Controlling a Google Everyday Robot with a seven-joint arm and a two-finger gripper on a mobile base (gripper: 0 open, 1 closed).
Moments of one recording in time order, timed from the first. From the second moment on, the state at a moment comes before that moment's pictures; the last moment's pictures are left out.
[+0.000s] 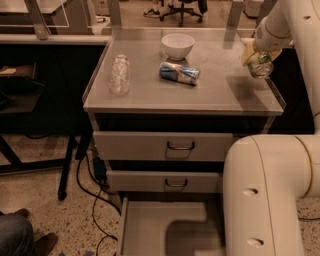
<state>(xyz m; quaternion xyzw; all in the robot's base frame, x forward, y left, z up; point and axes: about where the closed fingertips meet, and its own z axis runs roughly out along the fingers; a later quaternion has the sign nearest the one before) 0.781 -0.323 0.887 -0.04 0.97 -0.01 0.26</state>
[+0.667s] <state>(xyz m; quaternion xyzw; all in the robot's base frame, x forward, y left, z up) 0.748 -0.309 0.900 -0.10 0.96 0.07 0.25</state>
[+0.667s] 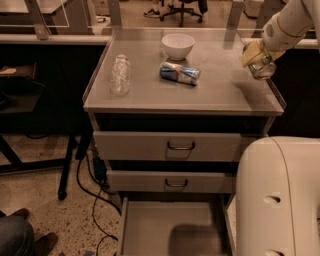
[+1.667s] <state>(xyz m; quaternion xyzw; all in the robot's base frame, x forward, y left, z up) 0.737 -0.272 0.921 -0.15 0.95 0.10 0.25</state>
